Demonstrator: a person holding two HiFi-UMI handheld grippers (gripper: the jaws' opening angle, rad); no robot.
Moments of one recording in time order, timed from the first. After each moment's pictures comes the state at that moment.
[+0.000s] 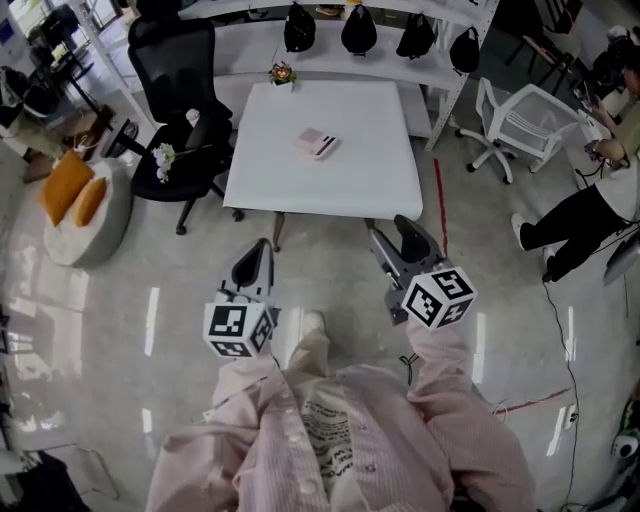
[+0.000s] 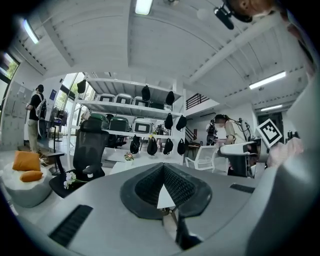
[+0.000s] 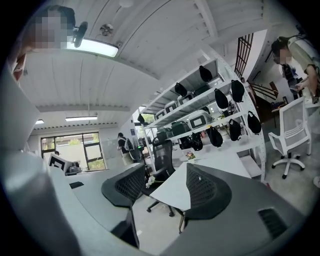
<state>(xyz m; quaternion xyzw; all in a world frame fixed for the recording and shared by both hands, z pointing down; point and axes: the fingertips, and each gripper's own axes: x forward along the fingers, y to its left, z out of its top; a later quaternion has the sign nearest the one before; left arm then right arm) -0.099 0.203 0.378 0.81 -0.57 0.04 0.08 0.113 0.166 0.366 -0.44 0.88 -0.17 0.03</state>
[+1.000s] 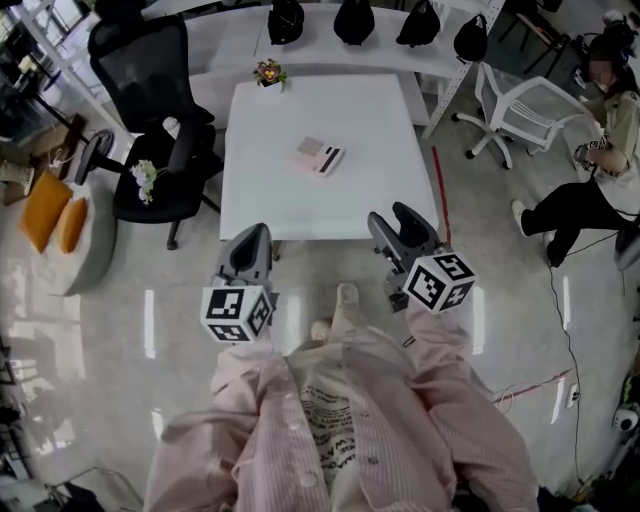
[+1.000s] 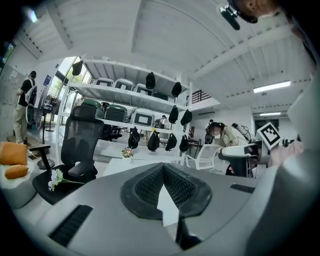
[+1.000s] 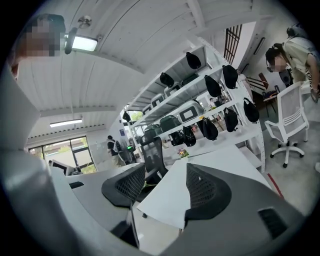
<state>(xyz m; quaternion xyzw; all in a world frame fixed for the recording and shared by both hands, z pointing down) -0.150 0.032 0.413 0.83 -0.54 0.05 0.13 0.069 0.015 0.400 -0.48 0.85 -0.22 0.03</state>
